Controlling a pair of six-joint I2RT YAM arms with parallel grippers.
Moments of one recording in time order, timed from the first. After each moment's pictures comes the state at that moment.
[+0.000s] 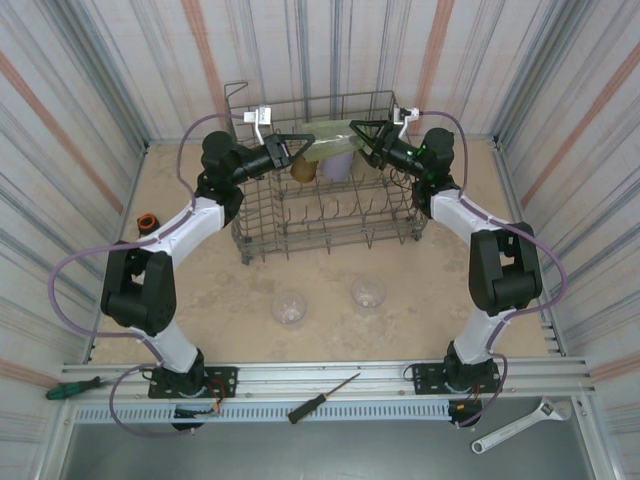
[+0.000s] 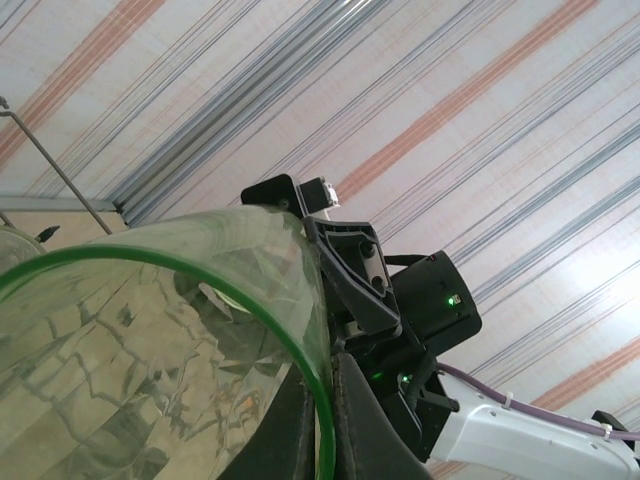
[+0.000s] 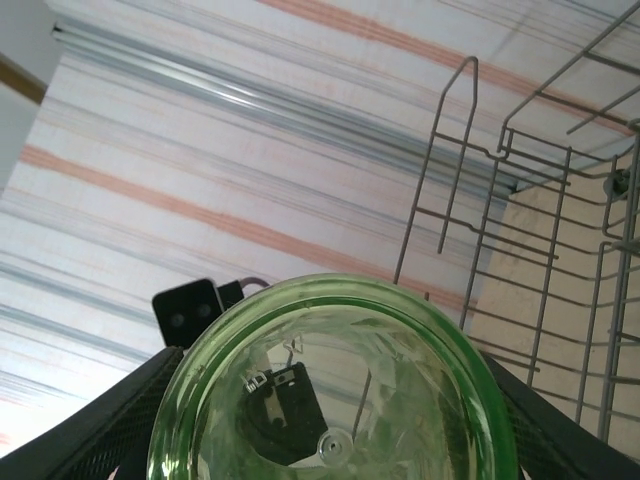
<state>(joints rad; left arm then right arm) -0.34 1.68 1.23 0.65 0.81 -1.02 0.23 1.77 1.23 0.75 -0.80 1.38</state>
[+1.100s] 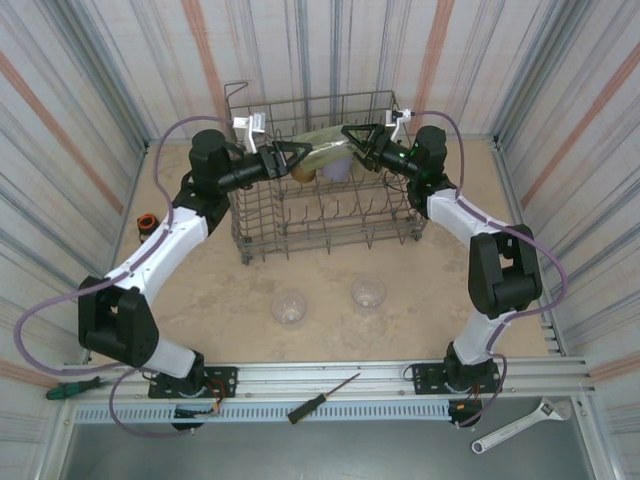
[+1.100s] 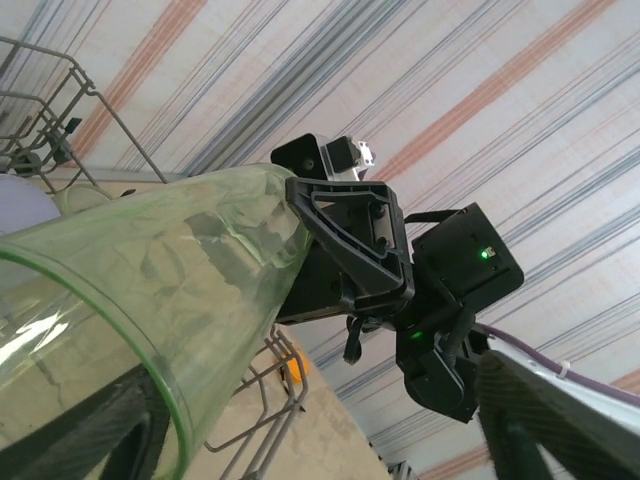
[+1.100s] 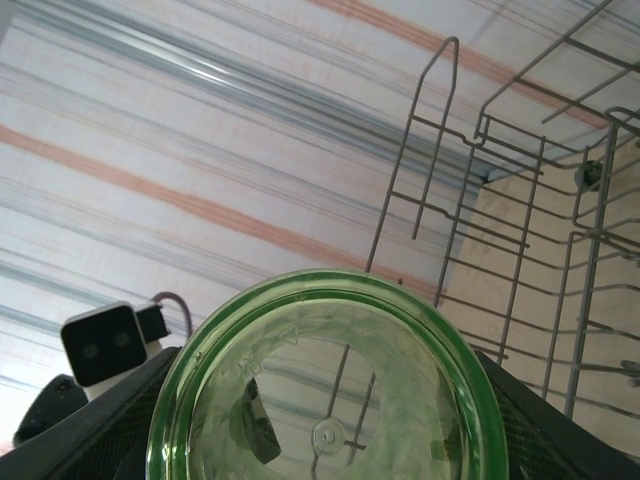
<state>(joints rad) -0.35 1.46 1.22 0.20 0.72 -0.77 0.27 1.75 1.25 0.61 -0.77 1.25</state>
